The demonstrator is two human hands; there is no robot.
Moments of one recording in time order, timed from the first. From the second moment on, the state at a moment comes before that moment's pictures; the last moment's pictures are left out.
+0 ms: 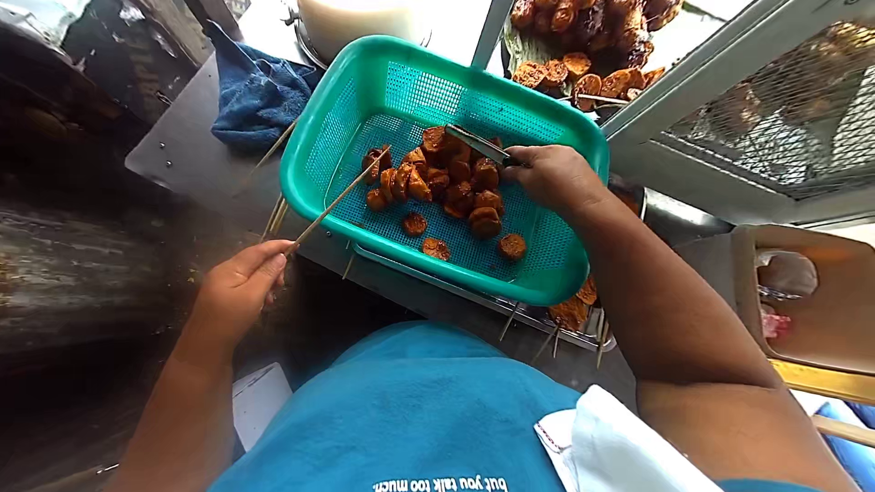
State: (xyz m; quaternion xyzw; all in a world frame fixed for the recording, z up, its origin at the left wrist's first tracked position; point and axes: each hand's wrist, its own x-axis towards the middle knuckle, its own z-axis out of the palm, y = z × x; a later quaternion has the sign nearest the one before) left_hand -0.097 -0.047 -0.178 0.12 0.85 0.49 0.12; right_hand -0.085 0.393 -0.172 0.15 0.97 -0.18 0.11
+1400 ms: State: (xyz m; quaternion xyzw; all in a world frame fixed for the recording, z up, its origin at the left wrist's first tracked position) left_hand -0.165 -0.003 -0.157 0.25 0.92 0.29 0.07; right_hand -0.140 0.409 -0.183 0.09 0.99 -0.05 0.11
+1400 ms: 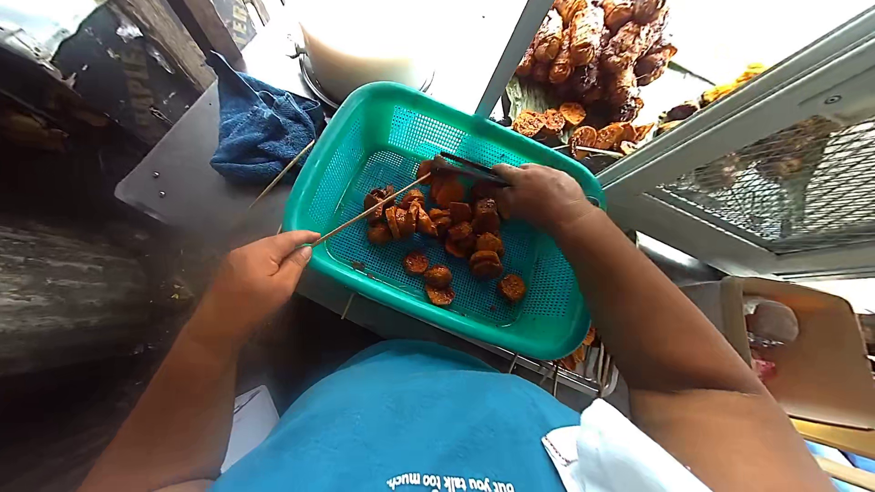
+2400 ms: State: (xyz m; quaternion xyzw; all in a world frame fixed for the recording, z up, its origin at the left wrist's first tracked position) left_hand -0.121 0.015 -0.158 0.18 0.83 0.50 0.19; right_hand -0.015 0.364 -0.144 0.25 0.67 -0.70 0.00
